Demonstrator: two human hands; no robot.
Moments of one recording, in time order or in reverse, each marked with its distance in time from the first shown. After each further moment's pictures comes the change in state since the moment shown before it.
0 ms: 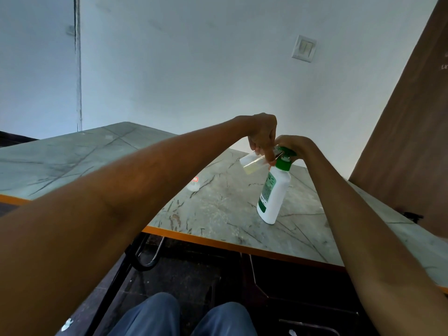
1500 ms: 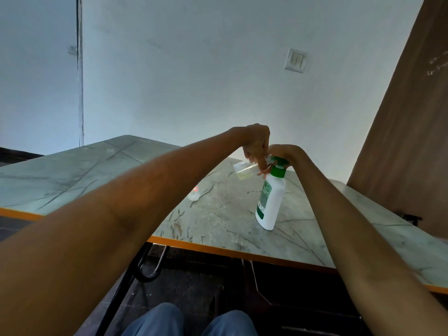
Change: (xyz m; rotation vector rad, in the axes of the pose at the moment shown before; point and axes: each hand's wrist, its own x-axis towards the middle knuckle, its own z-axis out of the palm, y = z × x) left_hand -0.002 0.002 -0.002 0.040 0.002 -0.041; right_hand -0.003 -0.005 0.004 -0.138 -0.016 -0.023
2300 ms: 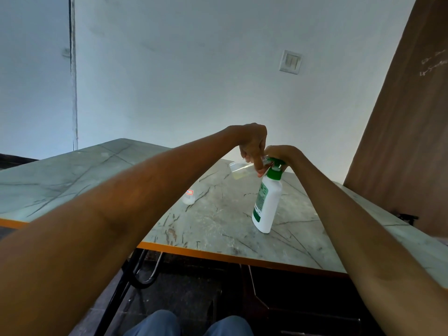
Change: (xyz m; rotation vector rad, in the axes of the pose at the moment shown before) left_hand 0.005 0.001 -0.005 -0.007 -0.003 0.003; right_hand -0.018 -0.003 -0.001 -0.025 0.001 0.050
